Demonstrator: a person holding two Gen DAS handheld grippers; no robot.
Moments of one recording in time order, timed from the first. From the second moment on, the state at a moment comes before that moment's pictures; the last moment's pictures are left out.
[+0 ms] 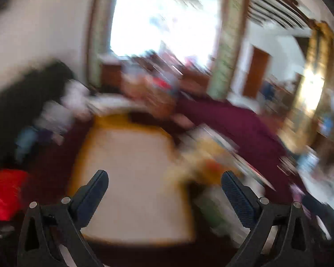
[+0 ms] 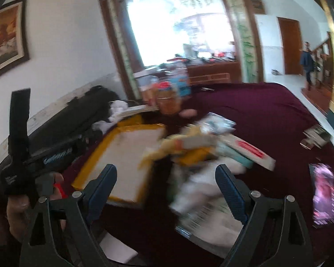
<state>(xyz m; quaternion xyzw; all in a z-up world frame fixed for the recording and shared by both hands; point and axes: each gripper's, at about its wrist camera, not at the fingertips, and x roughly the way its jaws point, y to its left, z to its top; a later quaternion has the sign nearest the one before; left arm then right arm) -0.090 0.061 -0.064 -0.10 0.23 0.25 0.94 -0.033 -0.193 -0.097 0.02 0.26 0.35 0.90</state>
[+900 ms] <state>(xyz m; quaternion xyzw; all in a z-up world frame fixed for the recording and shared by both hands) -0.046 0.012 -0.131 -0.20 0.38 0.06 0.90 0.071 -0.193 -0.165 0.14 0.47 0.31 0.82</state>
